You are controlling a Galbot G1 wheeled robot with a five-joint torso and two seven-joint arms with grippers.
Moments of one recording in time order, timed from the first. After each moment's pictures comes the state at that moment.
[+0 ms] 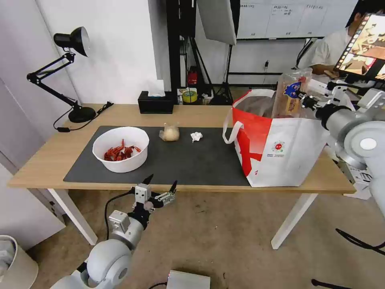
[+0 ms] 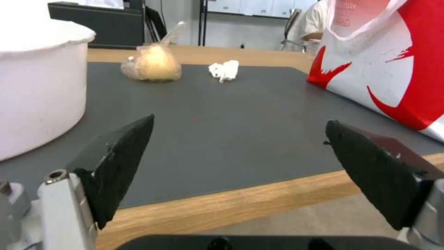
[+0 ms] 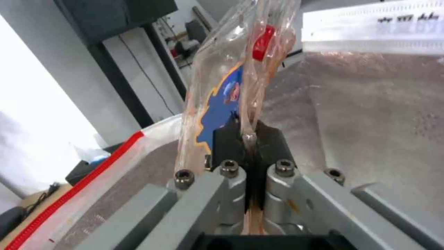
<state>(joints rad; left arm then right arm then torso) 1.32 -0.91 -0.13 -2.08 -0.57 -0.01 -0.22 -0.69 0.74 0.46 1.88 1.41 -0.47 0.47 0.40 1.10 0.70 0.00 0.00</state>
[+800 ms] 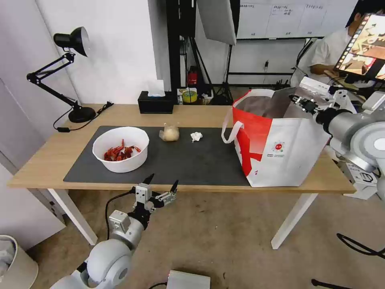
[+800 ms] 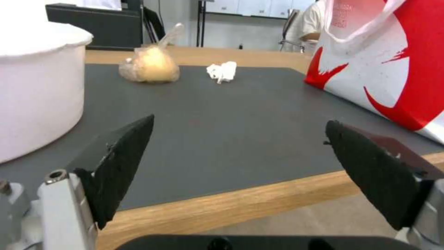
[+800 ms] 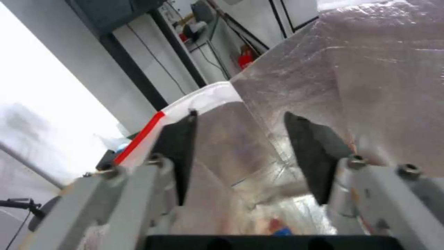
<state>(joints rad) 1.32 -0.90 -0.13 -2.08 -0.58 -0.01 -0.22 -0.71 0.74 0.49 1.92 1.58 -0.51 0.54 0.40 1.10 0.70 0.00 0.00</state>
